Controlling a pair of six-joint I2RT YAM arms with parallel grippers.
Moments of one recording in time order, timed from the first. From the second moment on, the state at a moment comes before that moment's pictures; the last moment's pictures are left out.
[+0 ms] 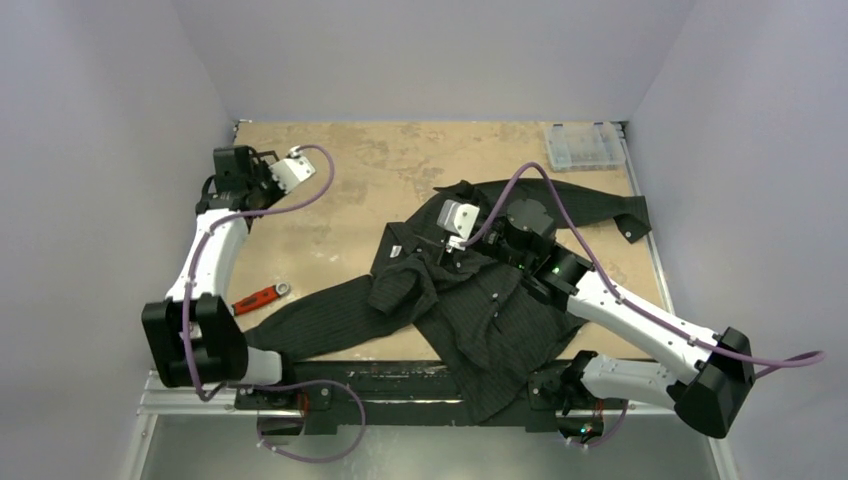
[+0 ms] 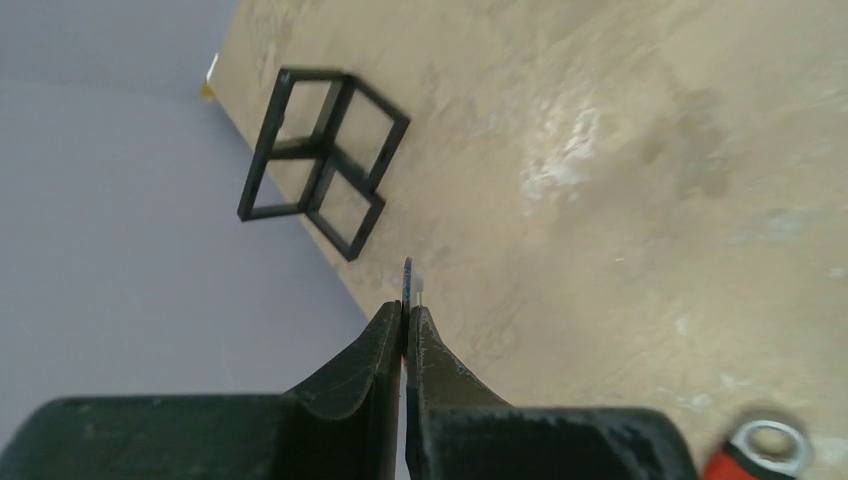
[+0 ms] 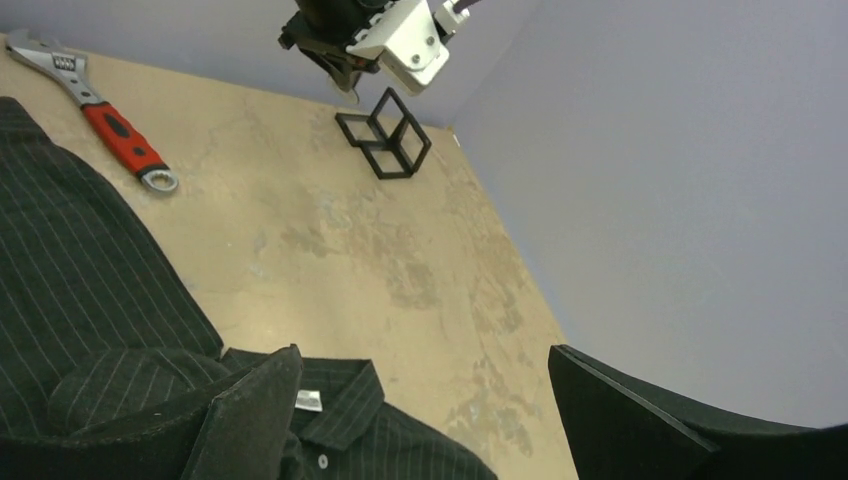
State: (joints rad) left arm 0.08 1.32 1.10 -0.48 0.17 1.01; right arm 0.83 1.11 0.91 0.15 -0.25 -0.57
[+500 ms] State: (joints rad) left arm 0.23 1.81 1.37 -0.25 0.07 1.17; right arm 0.80 1.09 0.76 0.19 -0.23 -0.53
